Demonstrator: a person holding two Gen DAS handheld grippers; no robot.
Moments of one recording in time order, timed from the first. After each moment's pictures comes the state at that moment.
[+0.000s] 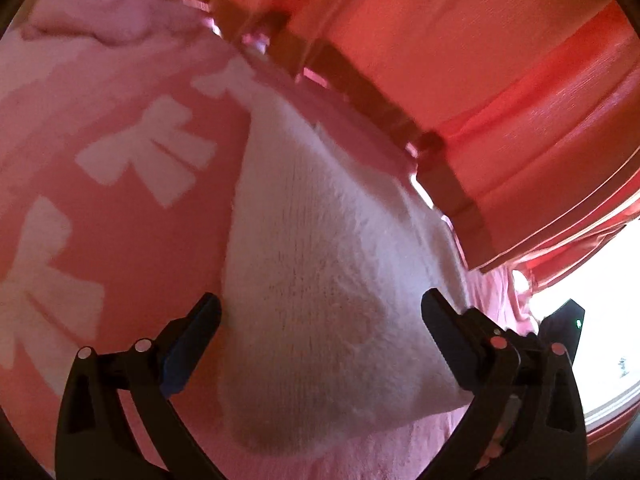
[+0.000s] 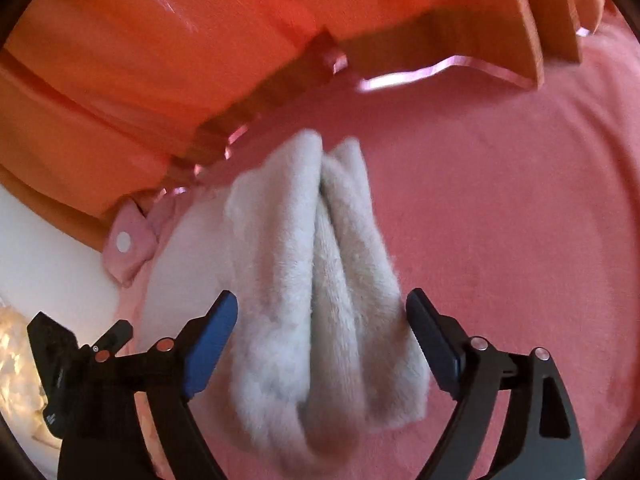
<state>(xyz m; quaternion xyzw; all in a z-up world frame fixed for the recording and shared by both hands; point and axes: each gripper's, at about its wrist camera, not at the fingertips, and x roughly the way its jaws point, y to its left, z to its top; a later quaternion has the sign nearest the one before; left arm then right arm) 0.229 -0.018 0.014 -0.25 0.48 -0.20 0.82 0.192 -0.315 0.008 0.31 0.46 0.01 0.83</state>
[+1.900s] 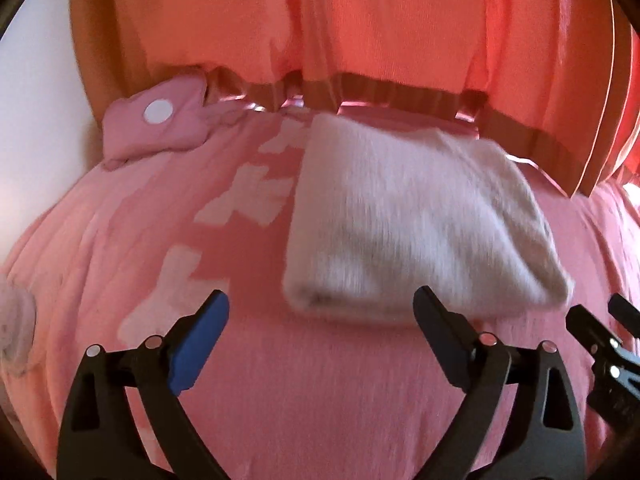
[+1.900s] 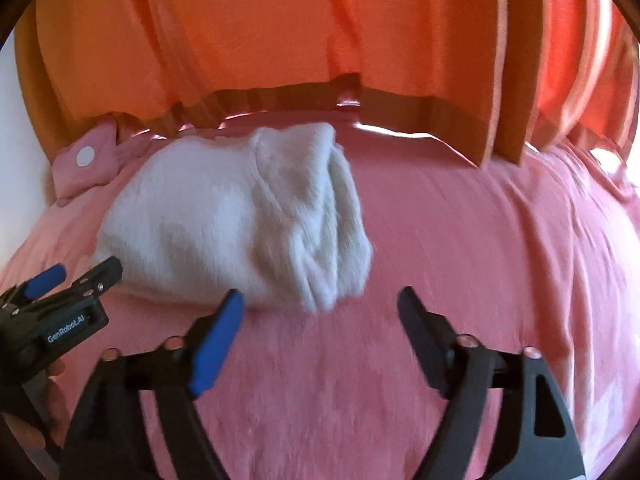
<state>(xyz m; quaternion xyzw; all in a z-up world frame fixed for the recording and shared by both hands) 0.133 -0.044 0.033 0.02 0.40 -0.04 0.92 0.079 -0.224 0.042 0.08 0.41 -0.10 0.90</state>
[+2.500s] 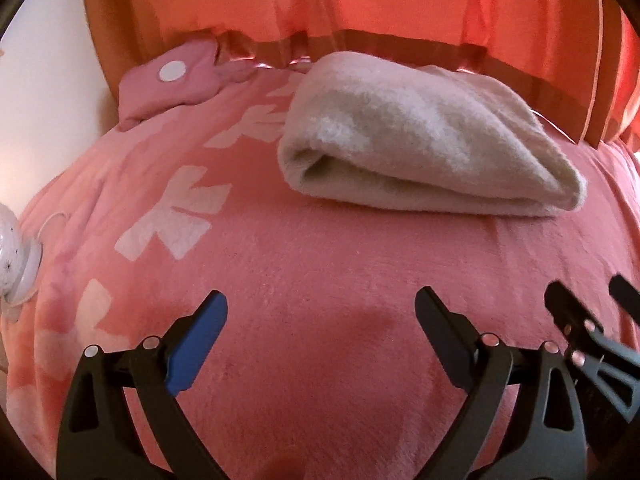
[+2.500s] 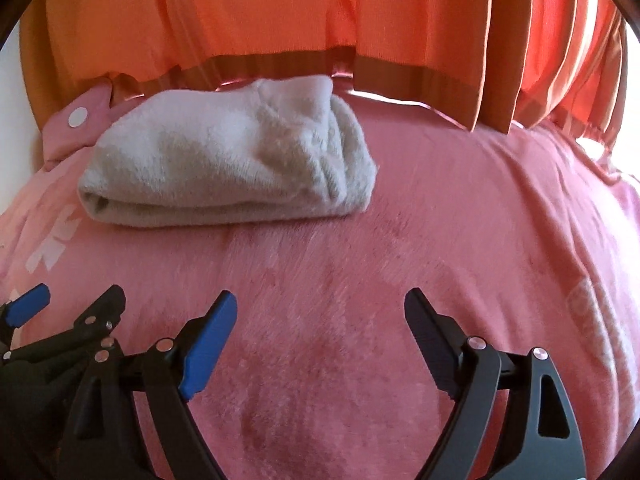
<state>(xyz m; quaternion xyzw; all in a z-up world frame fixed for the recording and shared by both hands) 0.087 -0.053 -0.009 0.05 0.42 -0.01 0.90 0.064 -0.194 0.000 0.05 0.42 -0.12 0.90</state>
